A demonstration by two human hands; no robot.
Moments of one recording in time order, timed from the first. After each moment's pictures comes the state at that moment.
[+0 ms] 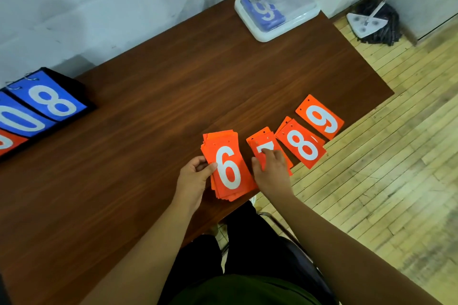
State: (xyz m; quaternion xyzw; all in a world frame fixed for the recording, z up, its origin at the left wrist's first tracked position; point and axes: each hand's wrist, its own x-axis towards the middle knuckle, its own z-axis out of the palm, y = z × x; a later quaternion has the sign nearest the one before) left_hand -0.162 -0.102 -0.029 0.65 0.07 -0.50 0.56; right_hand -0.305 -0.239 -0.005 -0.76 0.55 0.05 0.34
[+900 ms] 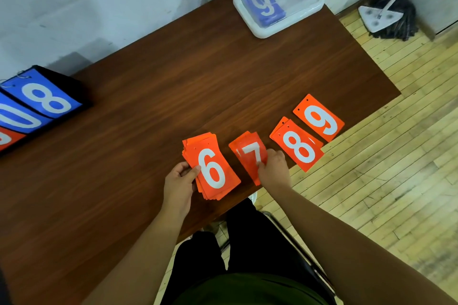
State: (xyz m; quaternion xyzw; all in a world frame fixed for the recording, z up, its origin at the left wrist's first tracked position) left_hand -0.173 -0.102 -0.035 0.67 0.18 -0.43 0.57; right_hand -0.318 -0.284 -0.026 -0.73 0.56 0.10 0.38
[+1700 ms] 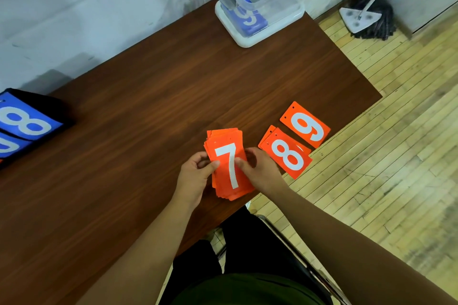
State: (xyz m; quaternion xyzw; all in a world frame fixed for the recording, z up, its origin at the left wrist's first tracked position) left_hand -0.171 -0.169 -0.033 0.64 0.02 -0.51 0.57; right_hand -0.306 -0.303 -0.010 -0.71 0.51 0.10 0.48
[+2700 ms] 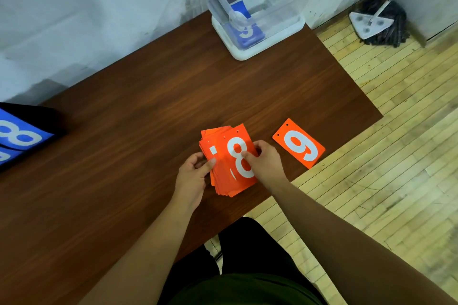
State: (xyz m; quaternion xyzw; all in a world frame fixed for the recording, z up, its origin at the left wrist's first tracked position) left_hand -0.171 -0.227 -0.033 0.63 0.11 -0.49 0.59; right_hand -0.289 -0.381 -0.009 -0.67 0.55 0.05 0.50
